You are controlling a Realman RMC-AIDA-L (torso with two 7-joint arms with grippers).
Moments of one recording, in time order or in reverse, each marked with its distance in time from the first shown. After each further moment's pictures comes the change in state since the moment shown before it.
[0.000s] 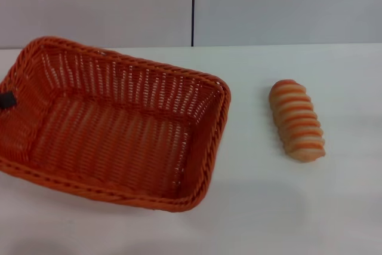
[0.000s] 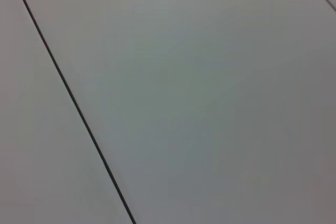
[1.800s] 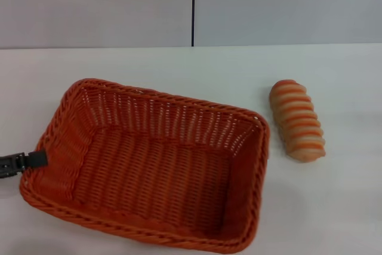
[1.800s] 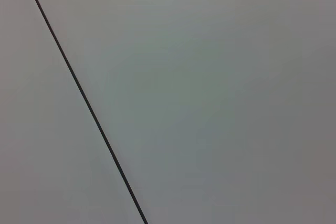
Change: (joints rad) left arm 0.038 0.039 0.019 -0.161 0.060 0.134 0.059; right arm 0.010 -0.003 0.000 -0.016 -0.023 0.013 0.011
